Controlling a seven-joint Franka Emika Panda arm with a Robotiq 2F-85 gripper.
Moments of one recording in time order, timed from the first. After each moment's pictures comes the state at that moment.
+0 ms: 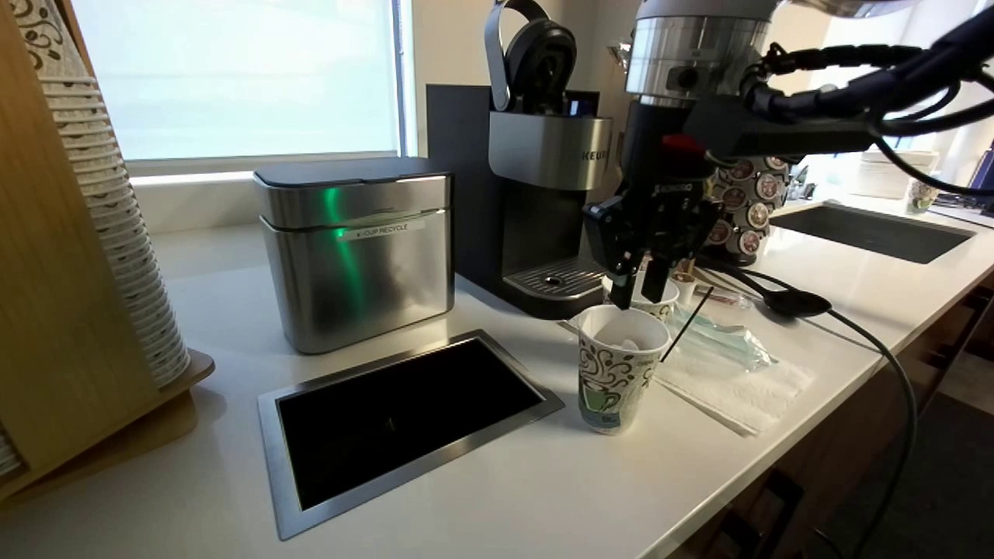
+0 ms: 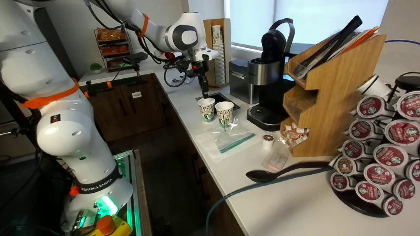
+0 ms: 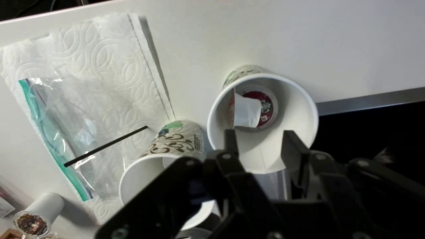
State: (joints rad) arm 0.12 -0.11 0.26 -2.31 -0.06 2.25 0.61
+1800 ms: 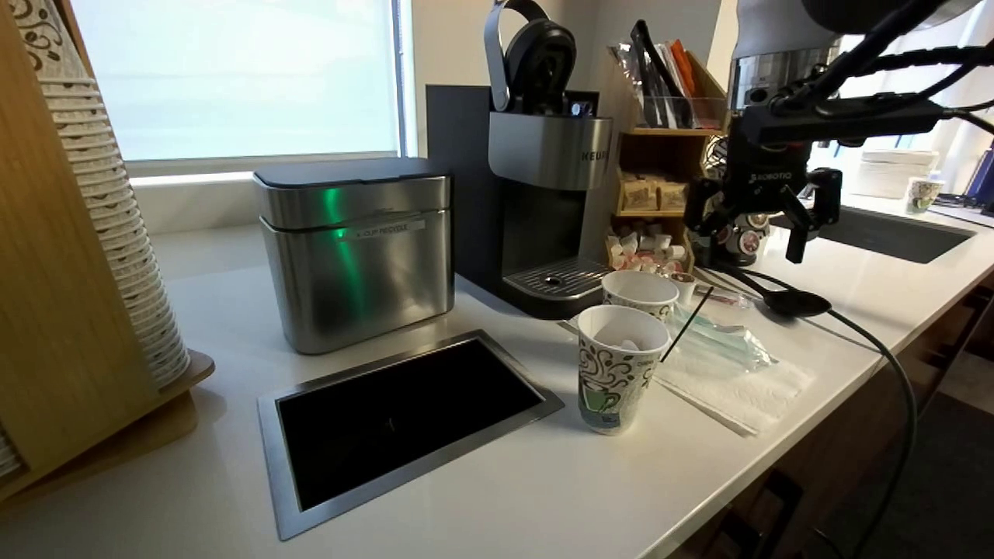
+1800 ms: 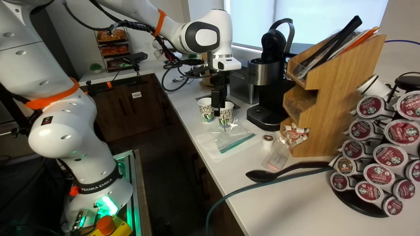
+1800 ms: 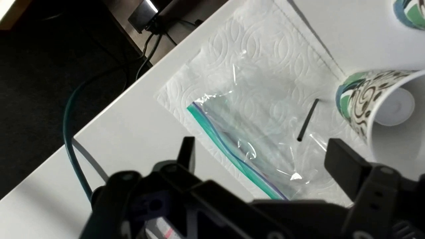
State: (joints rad) arm -0.03 -0.15 0.06 -2.34 -0.11 2.10 0.78
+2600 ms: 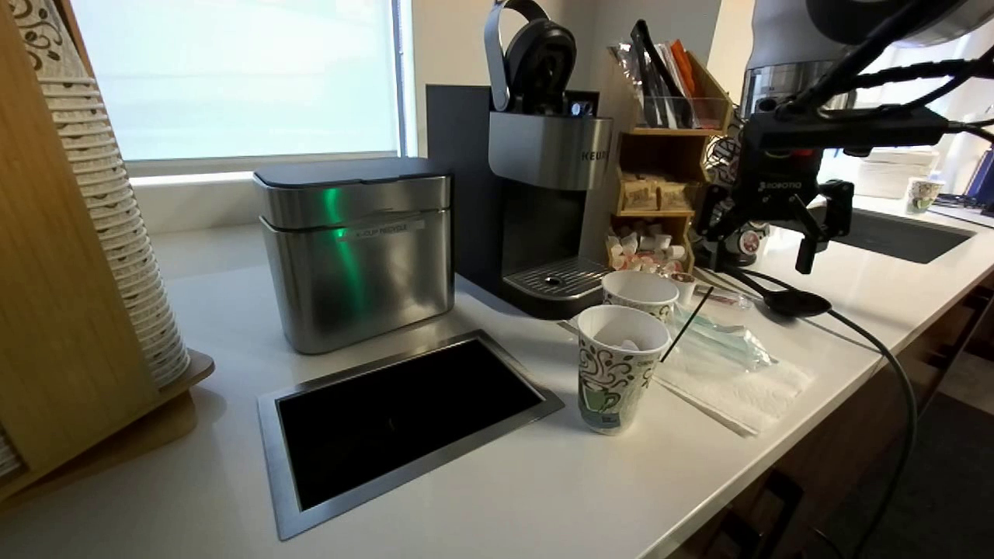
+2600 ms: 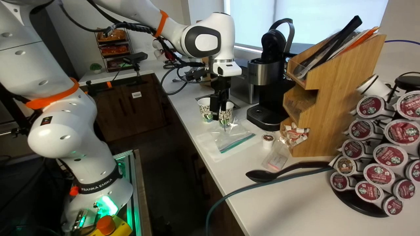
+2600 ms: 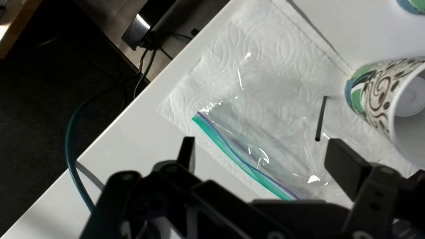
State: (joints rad) arm -0.05 -0.15 0.03 -2.36 -0.06 2.12 0.80
